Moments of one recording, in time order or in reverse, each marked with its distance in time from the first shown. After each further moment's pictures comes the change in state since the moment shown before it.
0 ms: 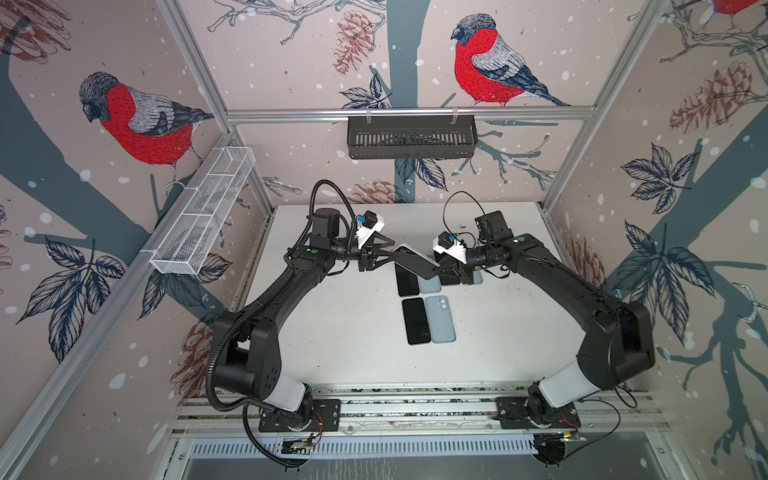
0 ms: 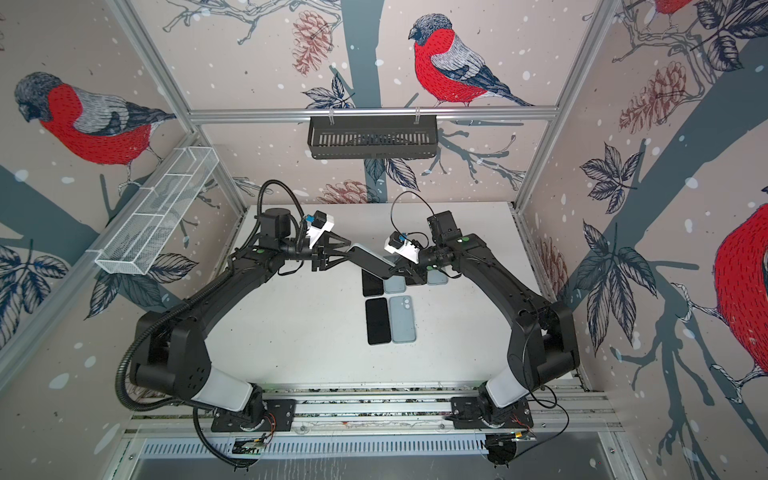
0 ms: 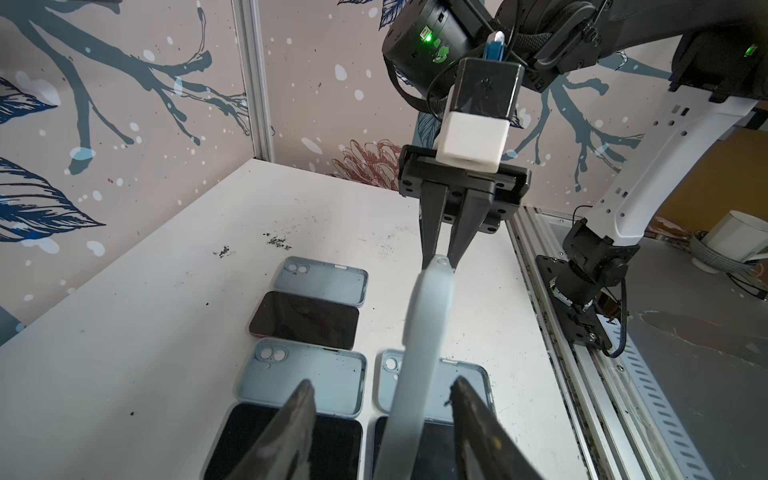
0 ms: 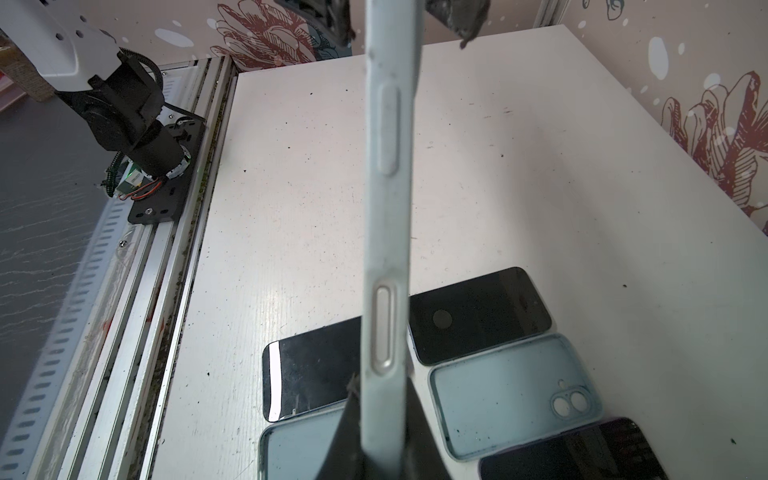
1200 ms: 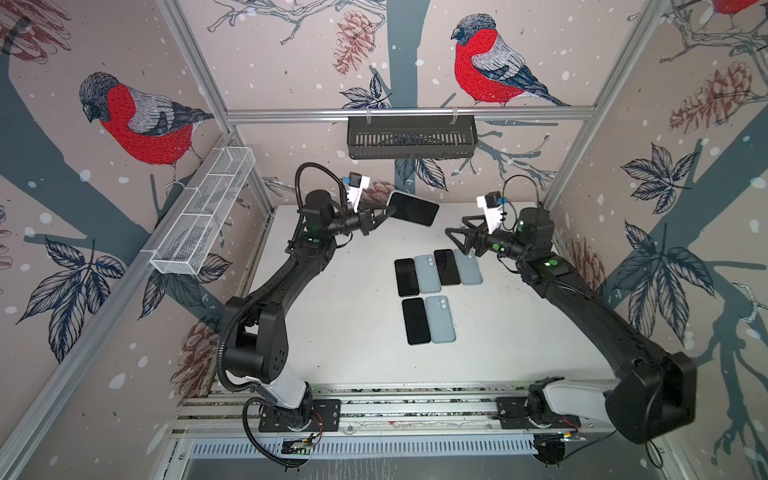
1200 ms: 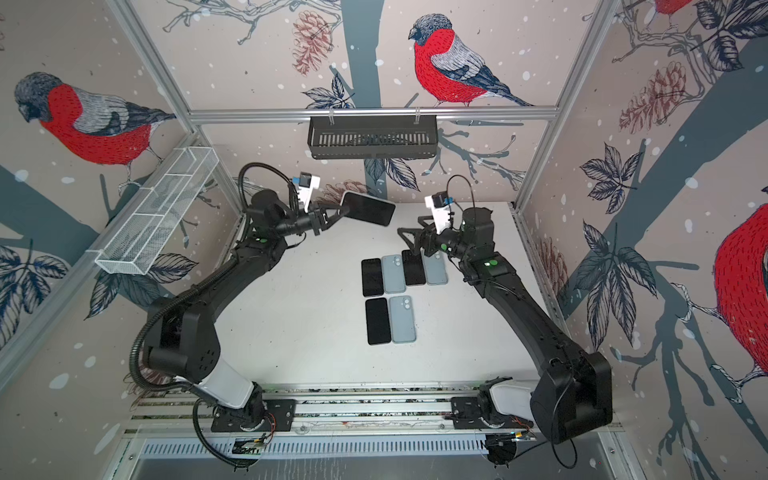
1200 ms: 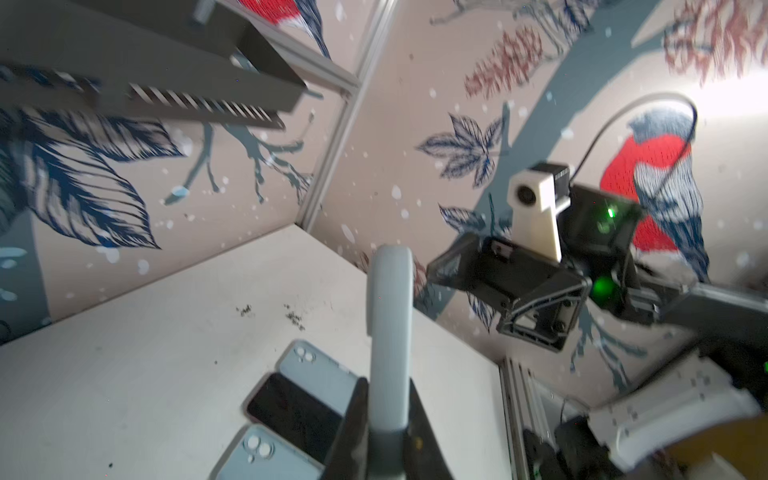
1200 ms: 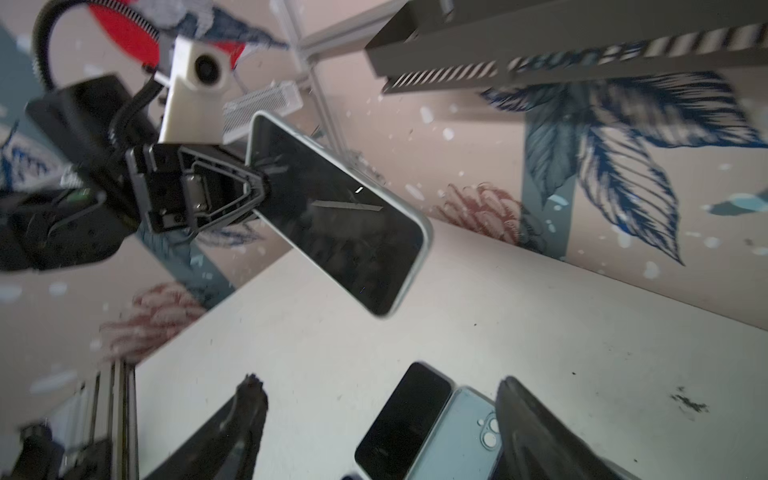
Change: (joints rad) left arm 0.025 0.110 0.180 0.541 -0.182 -0.906; right arm -0.110 -0.290 -0.211 0.724 0.272 1.033
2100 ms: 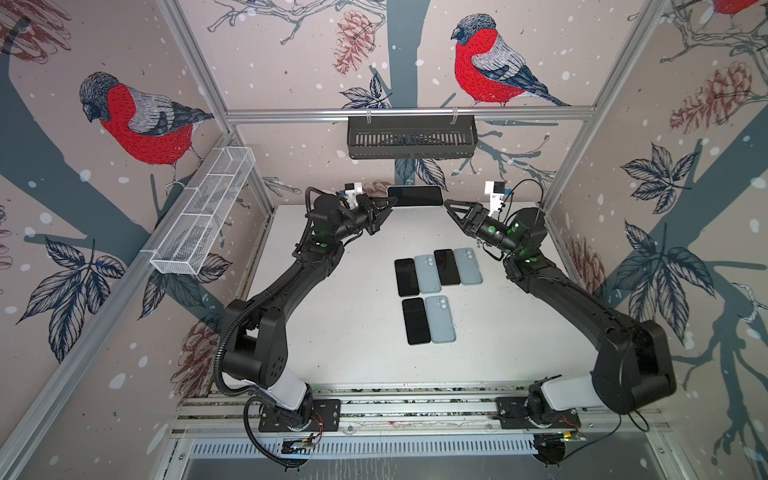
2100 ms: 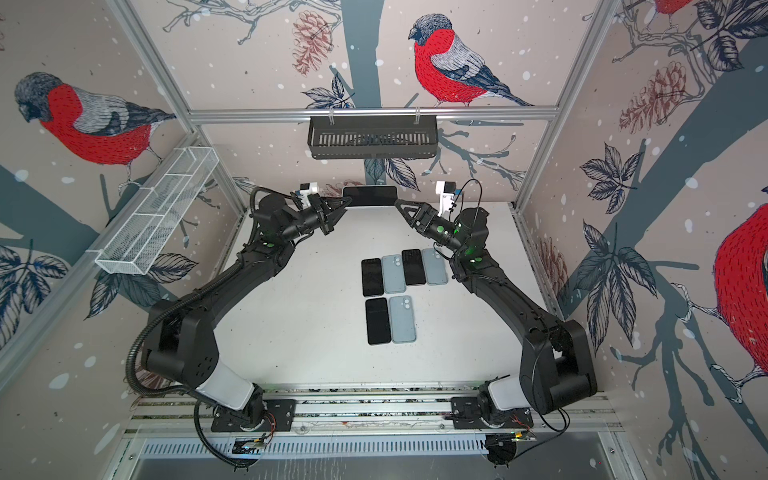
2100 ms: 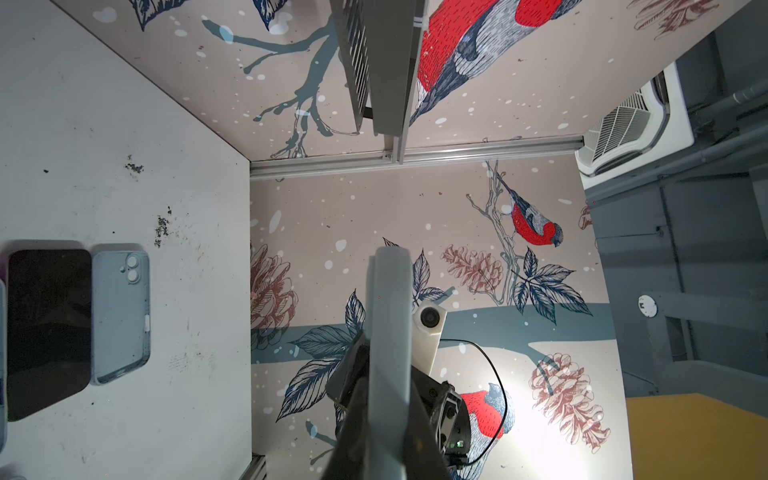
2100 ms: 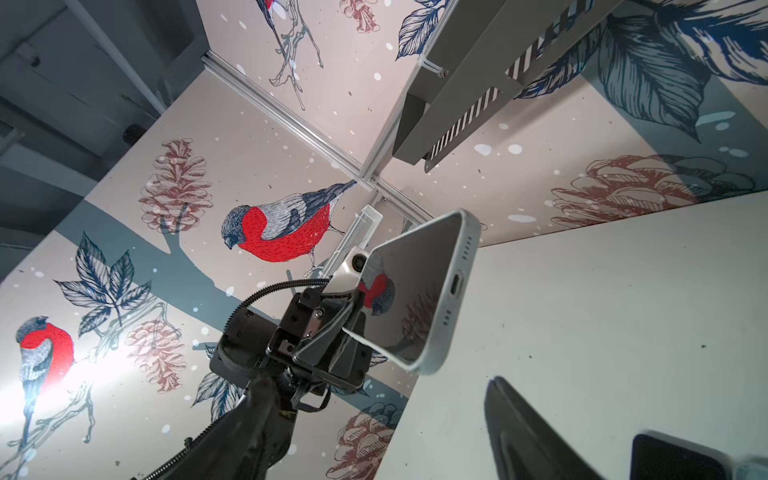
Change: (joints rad) left arm -0.079 -0.040 -0.107 0.062 -0.252 -1.010; right arm 0.041 0.161 -0.048 0.535 -0.064 0.786
